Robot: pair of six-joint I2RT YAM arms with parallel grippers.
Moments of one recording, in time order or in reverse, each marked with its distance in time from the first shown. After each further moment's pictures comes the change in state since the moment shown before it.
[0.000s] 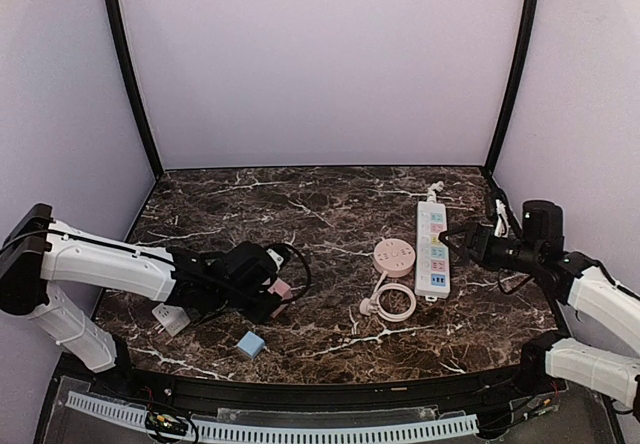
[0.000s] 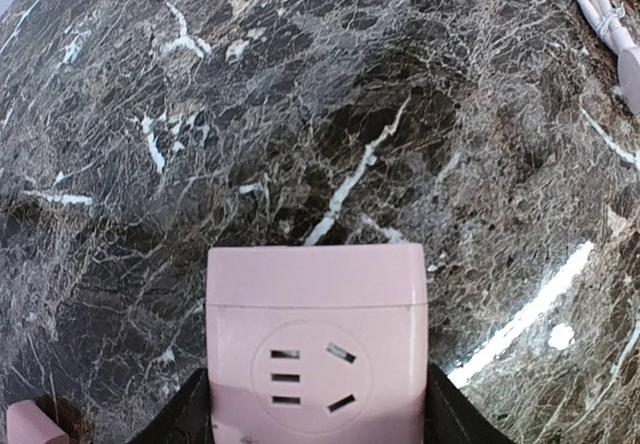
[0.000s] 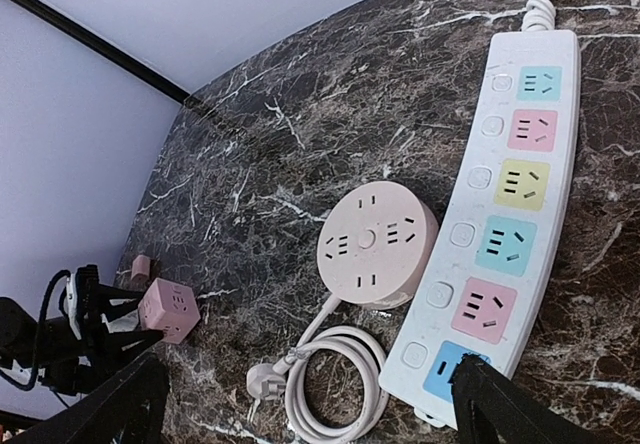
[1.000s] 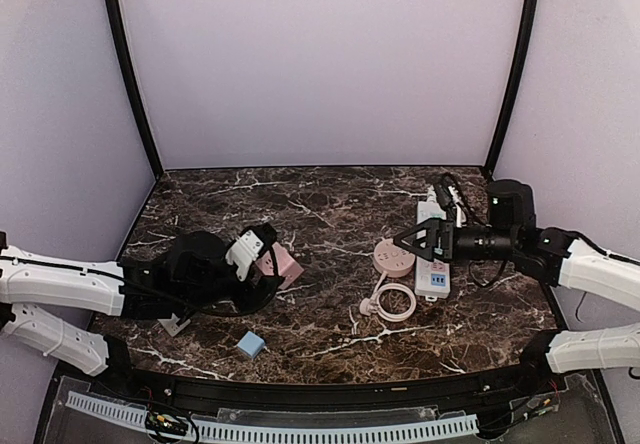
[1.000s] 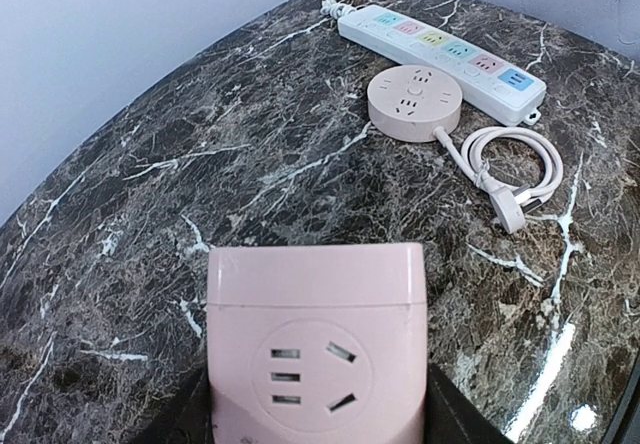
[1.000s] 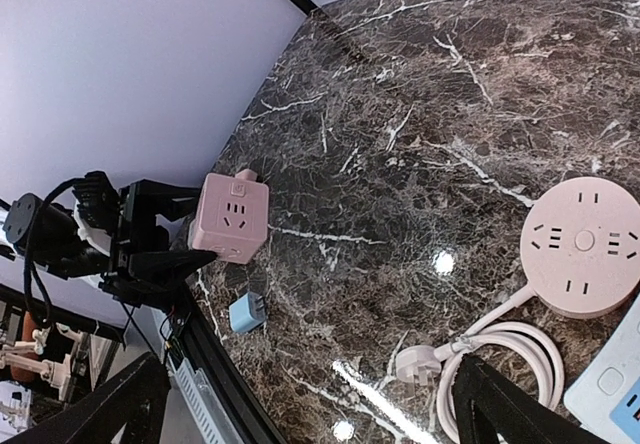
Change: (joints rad) left arm 0.000 -0.301 -0.178 0.373 0.058 0.286; right arm 0.352 0.199 0.195 0.050 -0.021 0.037
